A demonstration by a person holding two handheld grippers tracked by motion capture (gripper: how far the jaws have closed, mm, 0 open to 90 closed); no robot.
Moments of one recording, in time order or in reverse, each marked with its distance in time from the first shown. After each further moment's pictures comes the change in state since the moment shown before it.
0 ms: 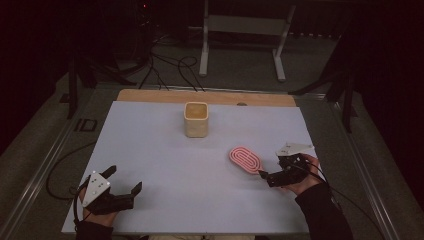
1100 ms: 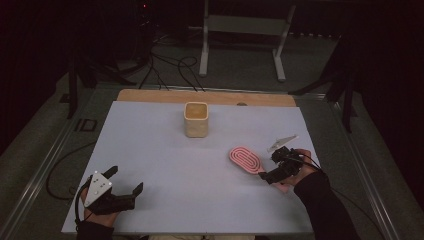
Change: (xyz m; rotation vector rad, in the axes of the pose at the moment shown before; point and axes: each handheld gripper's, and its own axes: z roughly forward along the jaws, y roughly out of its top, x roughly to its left) left arm -0.002 -0.001 0.002 0.011 -0.007 0.009; right arm -0.015 0.011 0.027 0.235 0.058 -0.056
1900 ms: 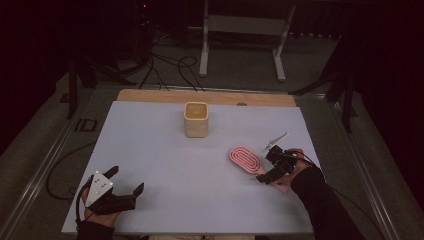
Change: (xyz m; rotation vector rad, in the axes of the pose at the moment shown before) left arm -0.001 0.000 0.001 0.004 -0.003 0.003; right arm -0.009 0.004 0.025 0.123 0.109 -0.005
